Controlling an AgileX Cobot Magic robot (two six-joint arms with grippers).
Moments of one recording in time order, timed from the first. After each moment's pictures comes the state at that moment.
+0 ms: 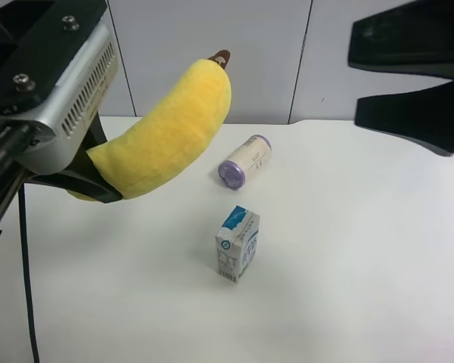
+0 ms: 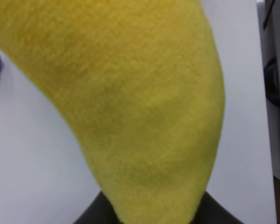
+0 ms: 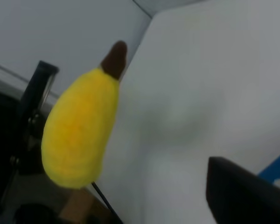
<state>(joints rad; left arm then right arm) -0.72 1.24 -1.11 -0.25 1.05 1.02 0.08 0.84 -0.63 1.42 1.00 -0.83</state>
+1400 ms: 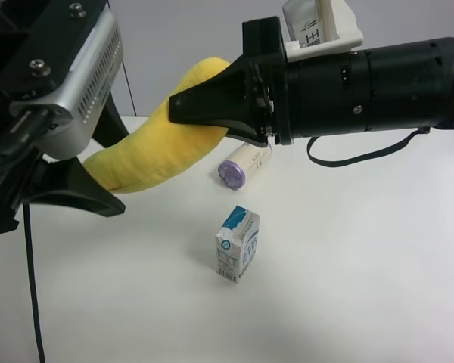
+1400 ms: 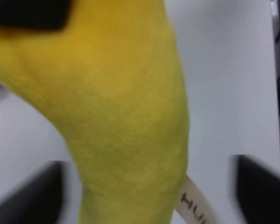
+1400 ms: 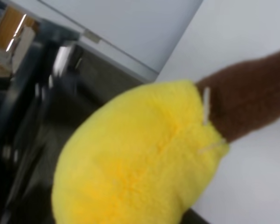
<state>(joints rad) -0.72 1.24 -1.11 -0.25 1.00 0.97 0.54 1.34 -0.78 1.74 0.75 -1.17</state>
